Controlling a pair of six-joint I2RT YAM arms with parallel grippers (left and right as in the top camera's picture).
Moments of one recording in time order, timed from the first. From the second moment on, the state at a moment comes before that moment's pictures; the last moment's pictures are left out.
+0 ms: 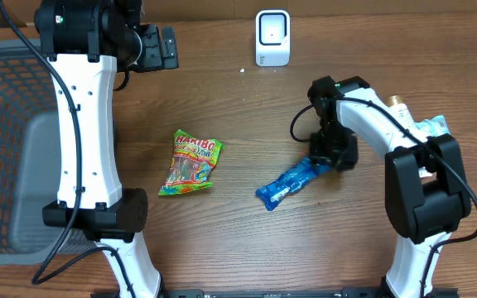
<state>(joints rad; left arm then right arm) -0.07 2.04 2.60 -1.67 -0.02 -0.21 0.32 2.05 1.47 -1.27 -0.02 0.44</state>
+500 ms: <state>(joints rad) -0.07 2.04 2.60 -1.67 -0.02 -0.21 0.32 2.03 1.67 -1.38 -0.19 0.18</state>
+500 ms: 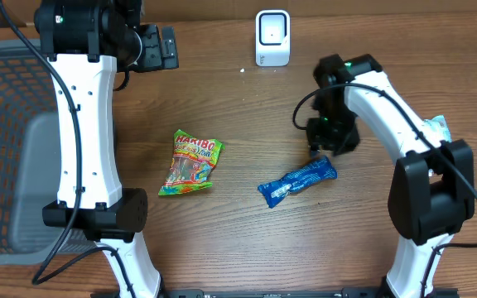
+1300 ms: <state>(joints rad) -0.07 2.04 2.60 -1.67 -0.02 -0.21 0.52 2.00 1.41 -1.10 -0.32 0.10</state>
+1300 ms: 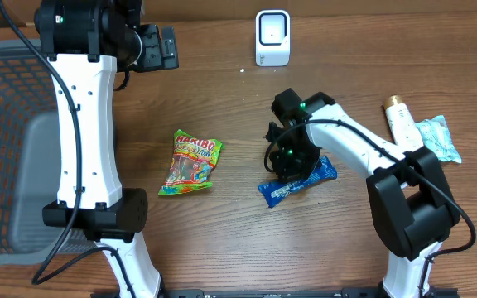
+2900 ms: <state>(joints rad) -0.07 2.04 2.60 -1.67 -0.02 -0.21 0.65 2.00 1.47 -1.26 -0.36 0.00</state>
